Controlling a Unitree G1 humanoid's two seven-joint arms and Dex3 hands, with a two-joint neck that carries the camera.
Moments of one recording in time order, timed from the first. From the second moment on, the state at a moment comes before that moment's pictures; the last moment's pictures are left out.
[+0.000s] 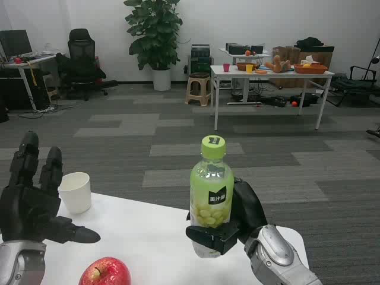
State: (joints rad) left arm -0.63 0.24 -0.37 0.58 -0.78 -0.75 -0.06; right arm 0.01 -0.26 -0.13 -0.44 0.43 0.20 -0.04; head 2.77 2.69
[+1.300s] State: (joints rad) left arm -0.62 0.24 -0.38 0.56 -0.78 -0.75 -0.06; right arm -0.11 -0.26 0.12 0.02 0.43 -0.31 0.04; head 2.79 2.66
